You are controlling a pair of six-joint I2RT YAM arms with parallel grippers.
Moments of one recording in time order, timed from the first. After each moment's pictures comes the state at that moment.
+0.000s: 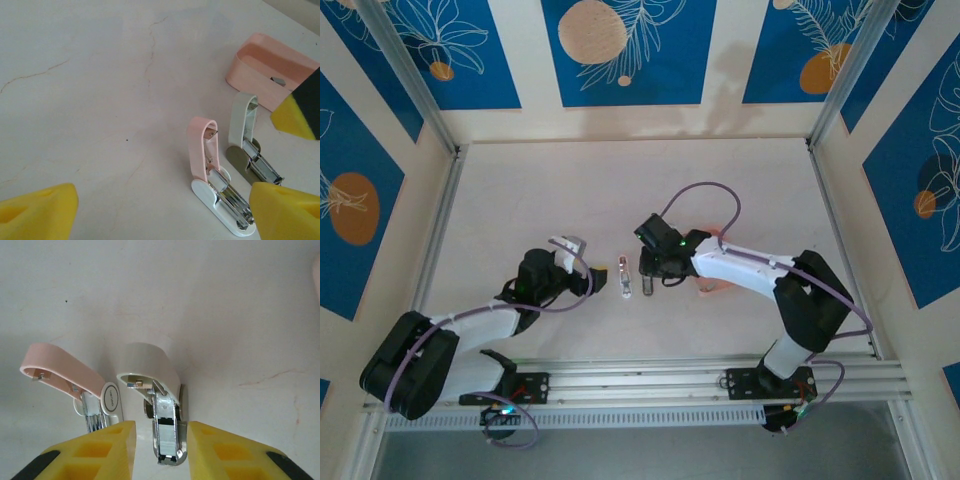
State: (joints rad) left arm -0.48 1.22 0.29 0.50 0.26 -0.15; right arm 0.82 1.63 1.06 -0.55 0.09 0.85
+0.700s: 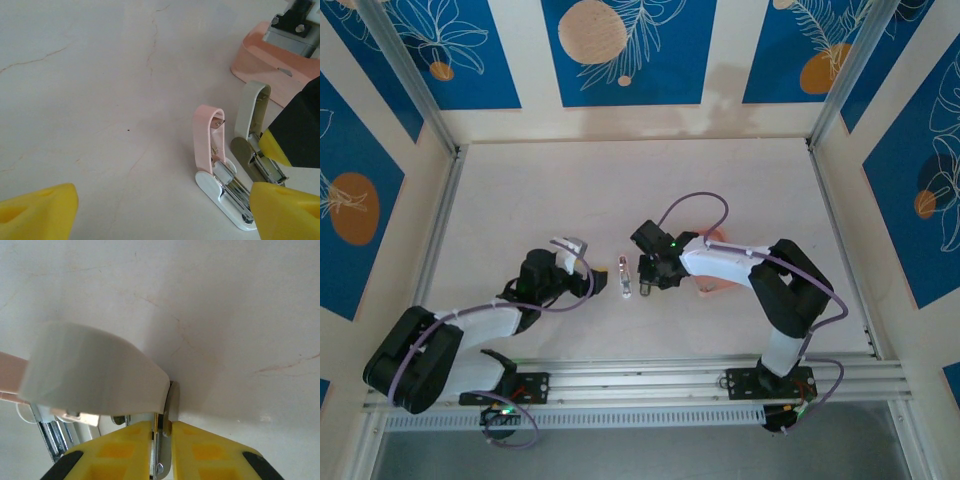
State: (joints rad) left arm -0.48 1.25 0.29 0.50 0.26 -0.15; right arm 0.81 1.75 1.06 -0.55 0.01 0.89
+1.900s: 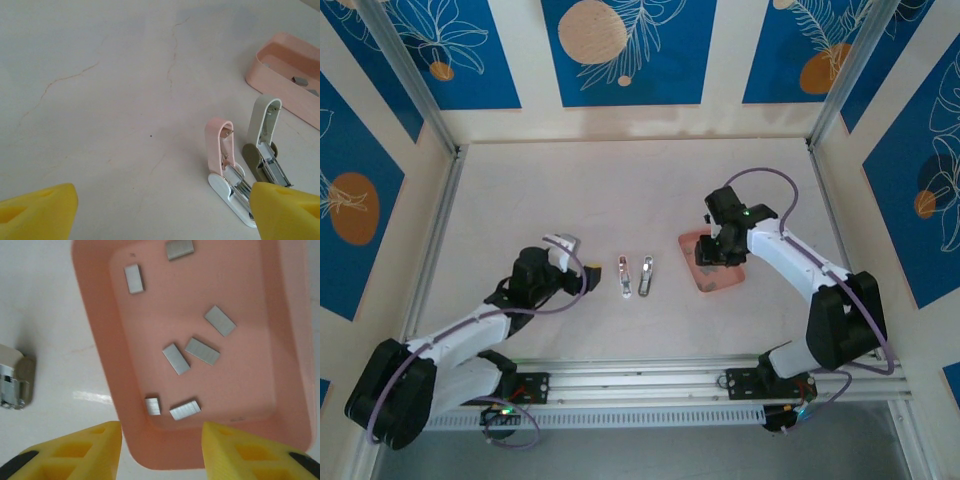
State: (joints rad) left arm -0.49 1.06 0.35 0.25 0.16 -0.12; right arm 0.38 1.47 1.06 -0.94 -0.06 0.32
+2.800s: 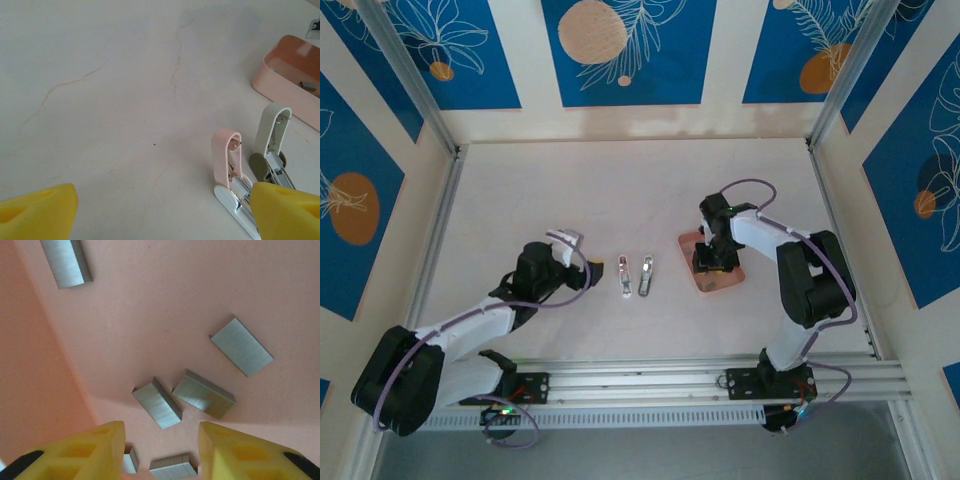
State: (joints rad) left arm -0.49 1.13 0.38 0.29 0.15 -0.12; right arm 0.33 1.72 1.07 -0.84 -0.12 0.28
